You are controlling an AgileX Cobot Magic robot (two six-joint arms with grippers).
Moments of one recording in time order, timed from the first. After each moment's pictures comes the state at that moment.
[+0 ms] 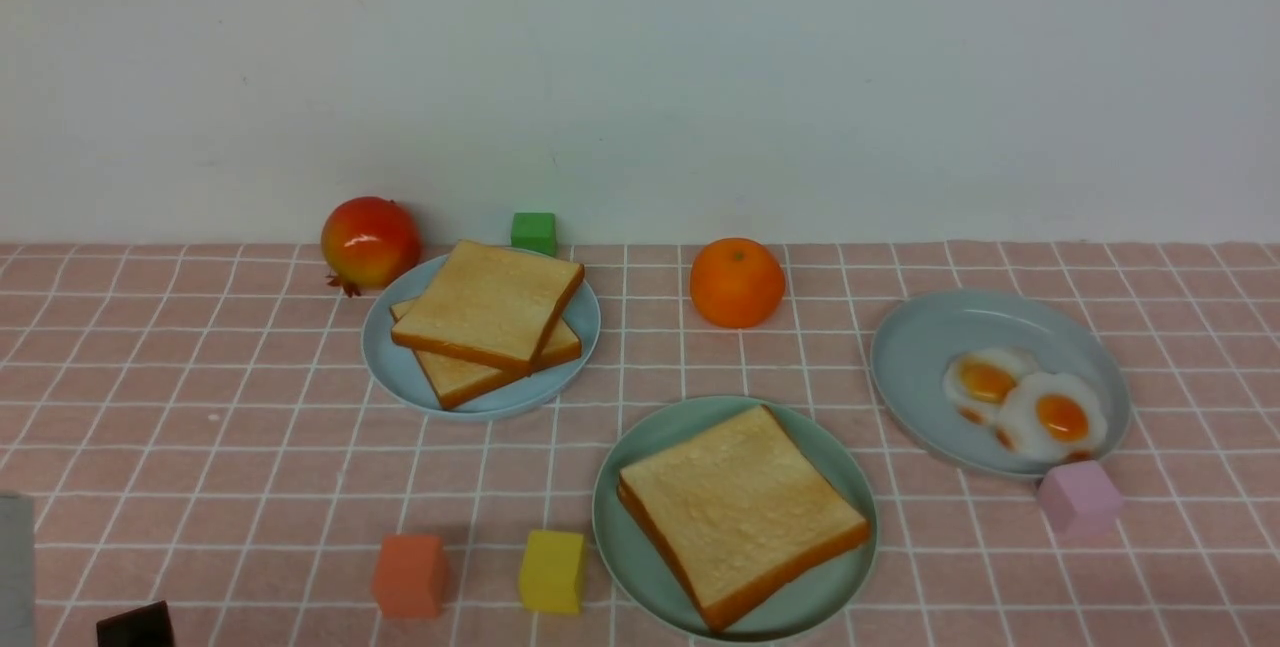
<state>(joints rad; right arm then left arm) 0.06 -0.01 0.02 0.00 0.39 0.00 -1.06 0.53 -0.32 0.44 -0.07 -0.67</state>
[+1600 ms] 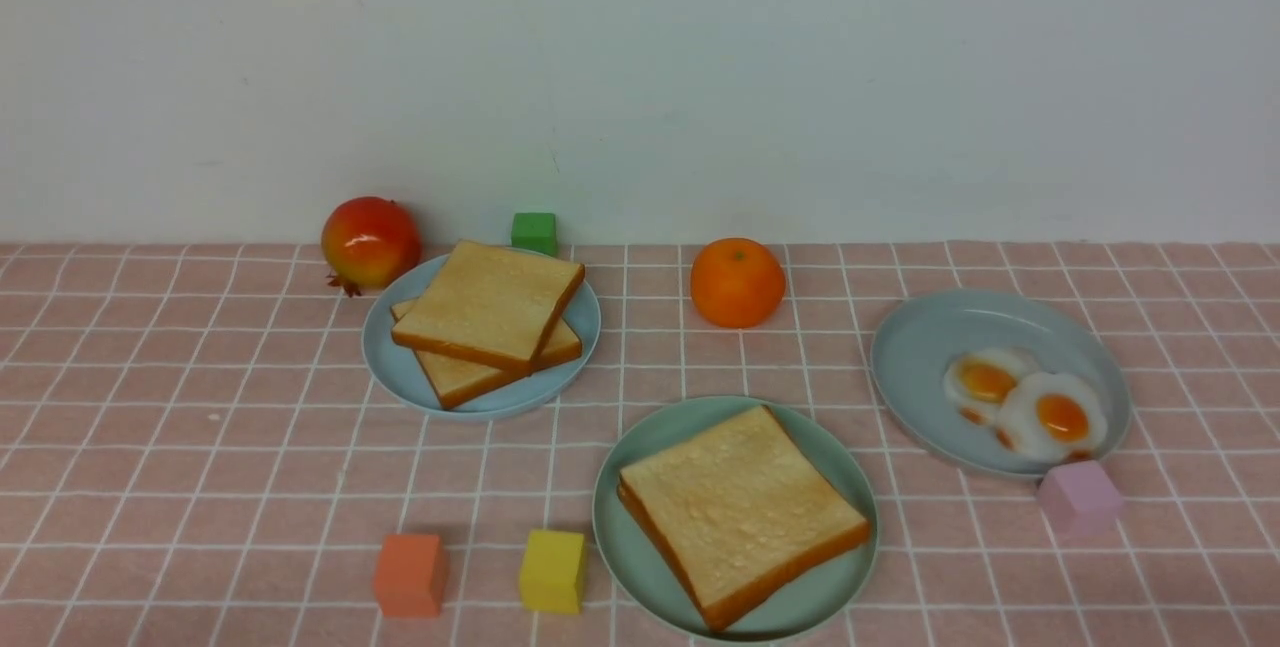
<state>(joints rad) 0.06 -0.01 0.02 0.00 0.39 0.00 -0.10 -0.01 0.02 -0.13 0.35 -0.32</state>
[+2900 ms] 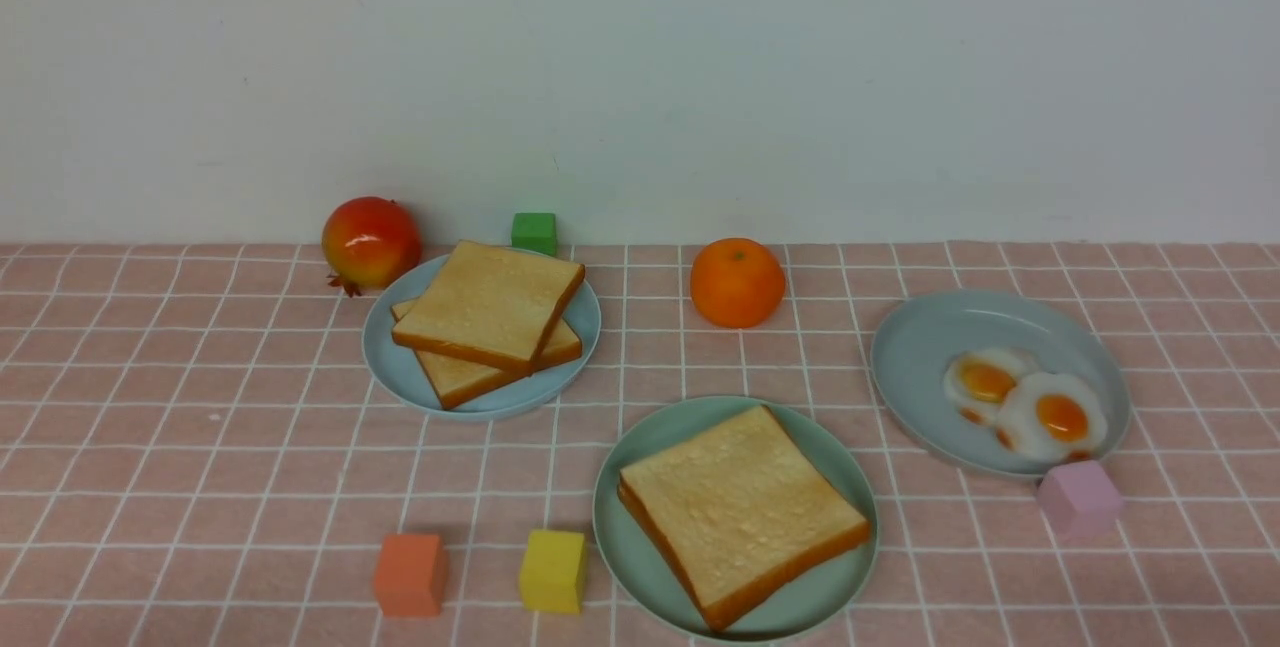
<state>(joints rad) 0.06 -0.01 0.02 0.00 0.39 0.00 -0.10 -0.01 0.02 -0.13 0.35 -0.32</state>
